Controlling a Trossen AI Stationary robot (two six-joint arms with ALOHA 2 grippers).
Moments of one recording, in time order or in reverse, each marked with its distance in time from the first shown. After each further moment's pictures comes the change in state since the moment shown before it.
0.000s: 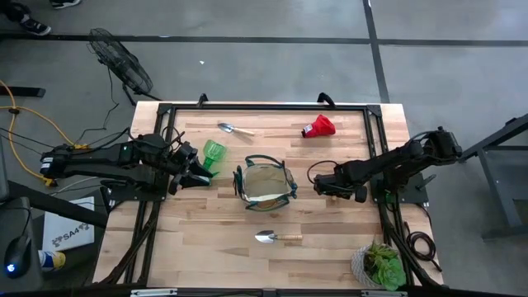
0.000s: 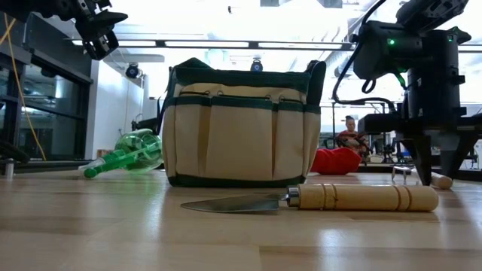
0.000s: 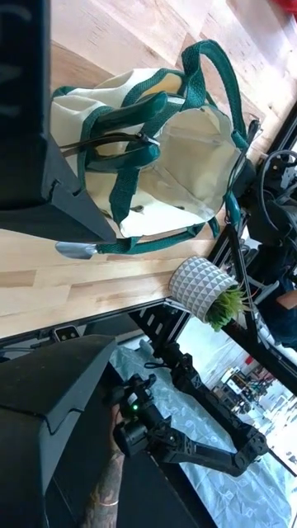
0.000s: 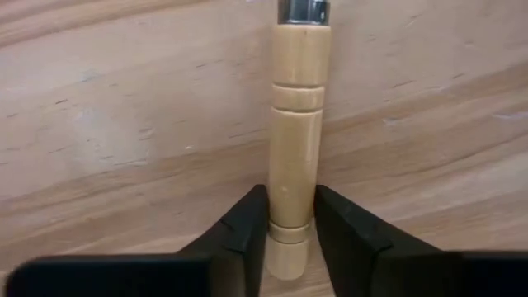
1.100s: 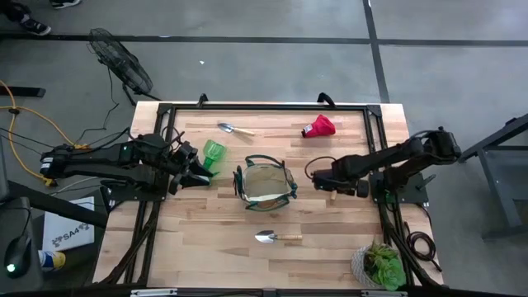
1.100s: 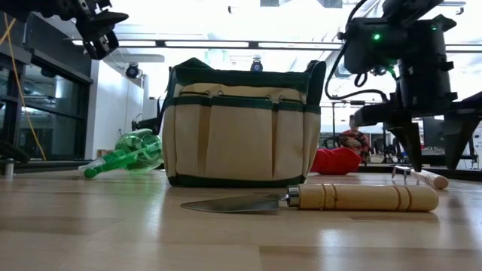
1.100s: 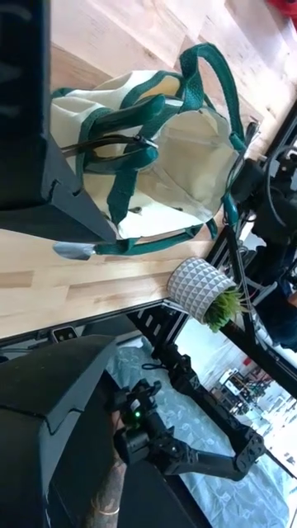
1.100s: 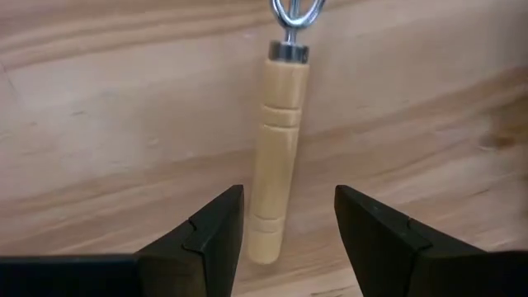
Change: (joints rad) left arm 0.000 0.000 0.000 0.003 -0.006 -0.002; right arm -0.049 0.001 0.105 -0.186 -0.004 -0.081
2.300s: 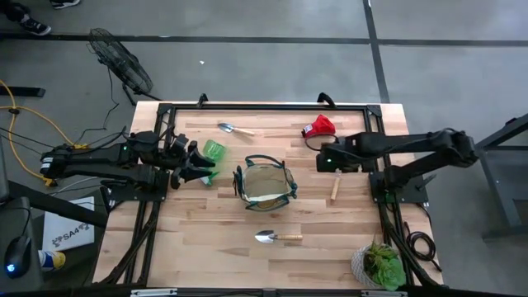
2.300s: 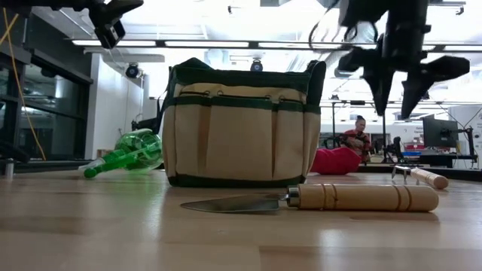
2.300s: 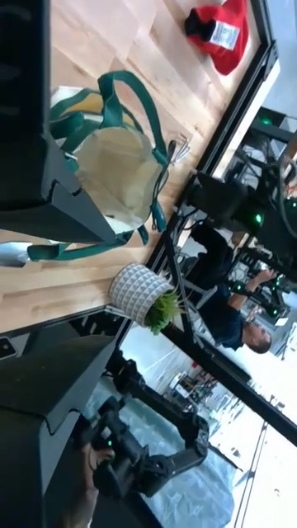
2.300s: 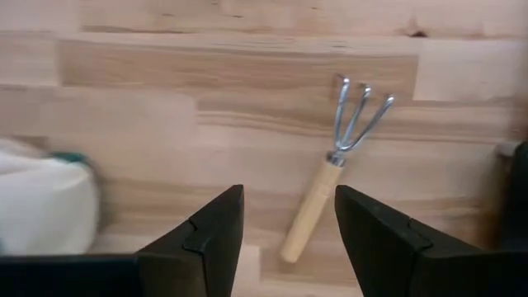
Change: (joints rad) left arm 0.000 0.000 0.000 0.156 -0.113 -0.006; right arm -0.177 -0.196 0.188 -0.184 0.107 -0.432
